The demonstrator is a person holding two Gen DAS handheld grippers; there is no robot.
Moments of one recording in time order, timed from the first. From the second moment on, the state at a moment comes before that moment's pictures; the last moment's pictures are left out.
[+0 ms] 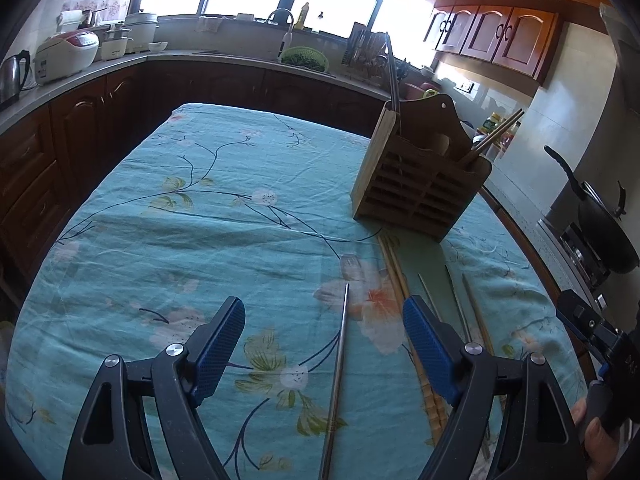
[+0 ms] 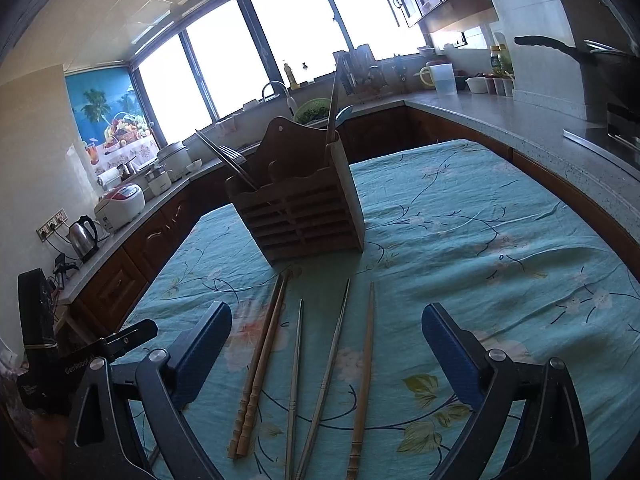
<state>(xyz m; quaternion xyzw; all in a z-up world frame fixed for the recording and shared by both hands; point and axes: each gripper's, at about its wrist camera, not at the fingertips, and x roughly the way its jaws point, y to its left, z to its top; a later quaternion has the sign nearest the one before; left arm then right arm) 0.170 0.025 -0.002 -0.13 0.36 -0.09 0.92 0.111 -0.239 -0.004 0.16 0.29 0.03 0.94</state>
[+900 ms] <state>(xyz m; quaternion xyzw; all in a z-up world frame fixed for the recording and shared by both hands) 0.264 -0.034 -0.045 -0.02 0.48 -0.13 0.87 0.224 -0.223 -0.063 0.10 0.43 0.03 0.90</state>
